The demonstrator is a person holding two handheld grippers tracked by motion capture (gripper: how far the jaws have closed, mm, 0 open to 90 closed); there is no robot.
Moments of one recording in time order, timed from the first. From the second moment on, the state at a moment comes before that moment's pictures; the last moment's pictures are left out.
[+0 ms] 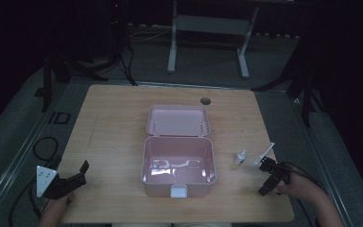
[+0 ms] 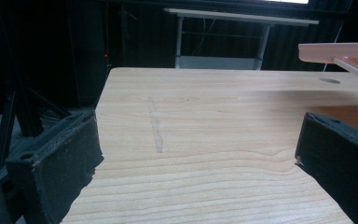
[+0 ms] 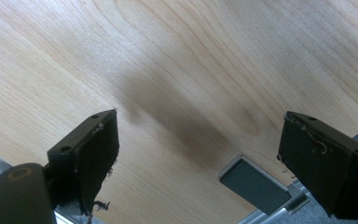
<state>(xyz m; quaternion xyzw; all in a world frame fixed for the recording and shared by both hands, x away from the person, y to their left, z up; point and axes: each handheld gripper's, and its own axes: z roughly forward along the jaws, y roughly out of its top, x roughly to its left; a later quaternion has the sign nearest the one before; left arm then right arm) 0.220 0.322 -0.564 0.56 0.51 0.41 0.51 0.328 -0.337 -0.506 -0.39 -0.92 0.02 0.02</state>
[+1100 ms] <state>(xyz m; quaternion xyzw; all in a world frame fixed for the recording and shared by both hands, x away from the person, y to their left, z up) 0.220 0.323 -0.564 0.56 0.51 0.40 0.51 0.395 -0.287 -0.486 -0.39 -0.92 0.00 0.01</state>
